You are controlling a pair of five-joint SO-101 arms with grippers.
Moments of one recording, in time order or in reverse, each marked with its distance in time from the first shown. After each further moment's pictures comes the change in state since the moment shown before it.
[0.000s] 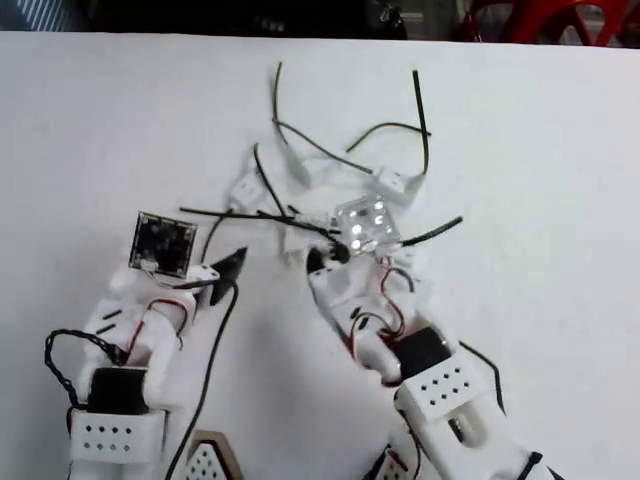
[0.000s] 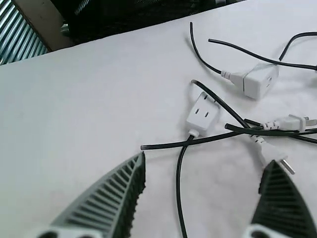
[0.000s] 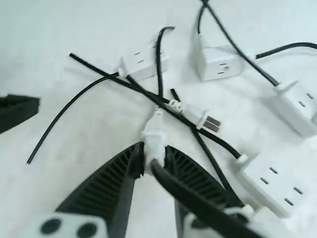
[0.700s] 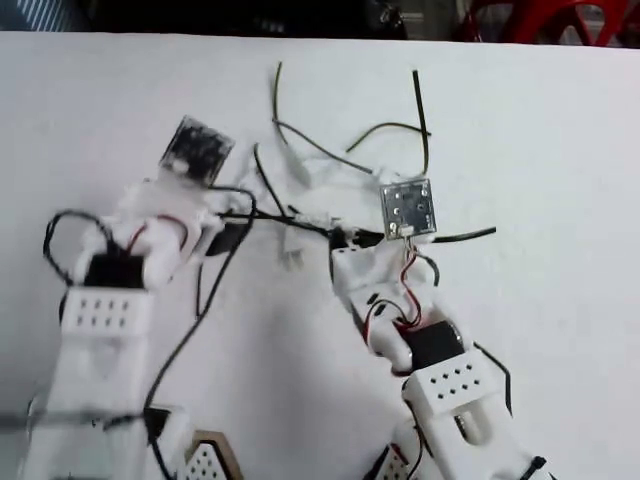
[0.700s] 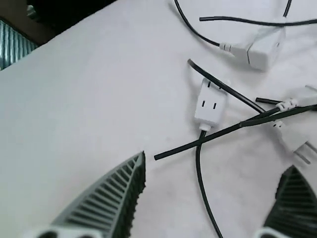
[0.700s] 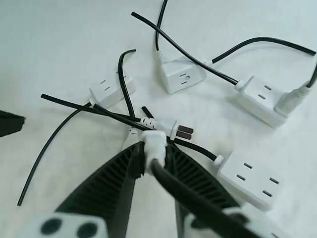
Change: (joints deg) left arm 0.0 45.2 -34.0 3.4 -13.5; right arm 5.5 0.0 -1.1 -0.9 -5.5
